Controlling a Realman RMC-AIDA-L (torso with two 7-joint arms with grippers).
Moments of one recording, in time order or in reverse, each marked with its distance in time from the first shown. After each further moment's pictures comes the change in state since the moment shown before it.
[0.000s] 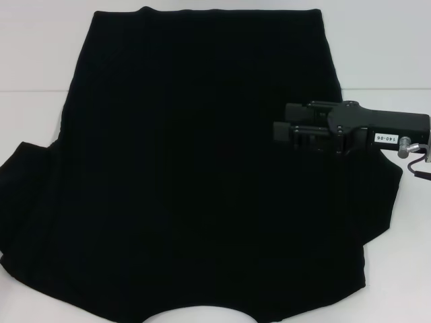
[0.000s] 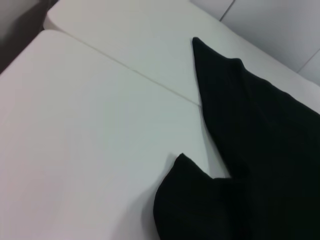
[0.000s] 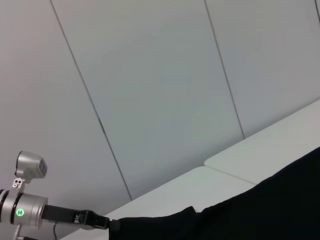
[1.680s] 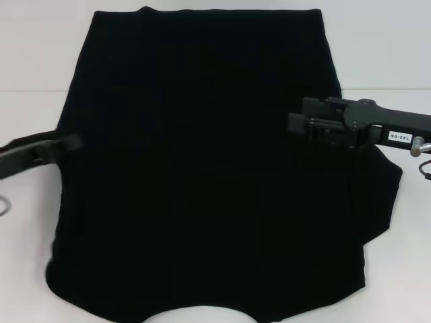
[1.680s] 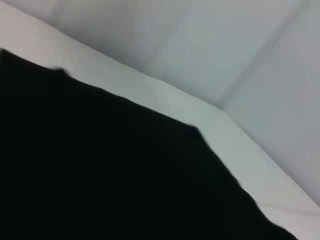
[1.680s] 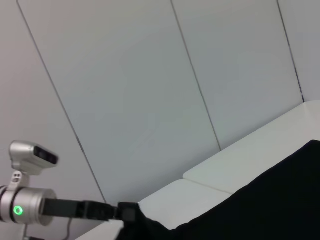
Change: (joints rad) left arm -0.150 -0.008 0.138 -0.070 -0.138 0.139 0.098; right arm -0.045 -0.003 0.000 0.000 0.059 0.031 -0.002
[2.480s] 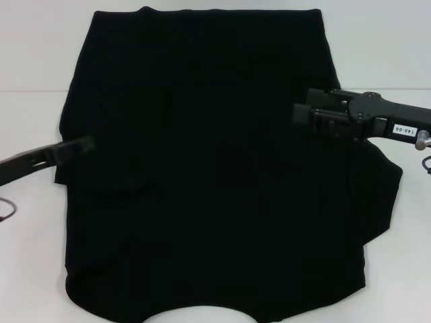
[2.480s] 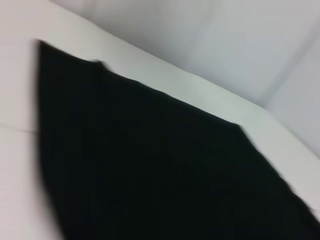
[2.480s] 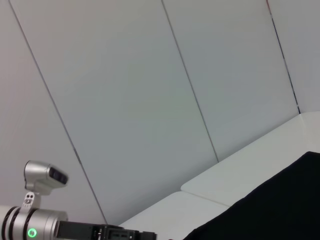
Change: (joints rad) left arm -0.010 -0.033 0.049 -0.037 -0.010 -0.190 0.001; right arm -0.006 -0.003 0.000 0.000 0.037 0.001 -0.001
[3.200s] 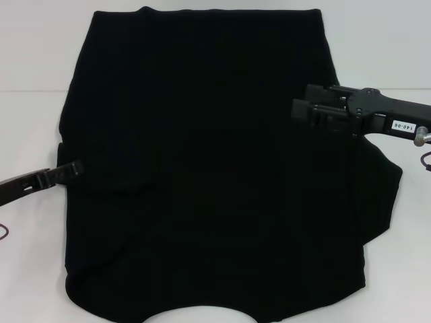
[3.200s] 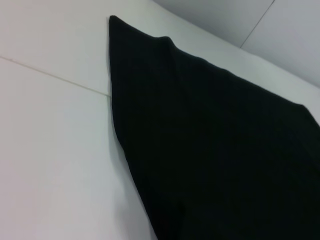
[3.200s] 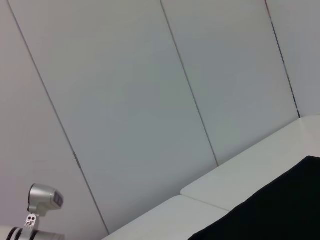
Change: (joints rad) left arm 0.029 0.000 0.020 -0.059 0.042 -0.165 0.002; right arm 0.006 0.000 0.000 0.000 0.007 0.003 0.002
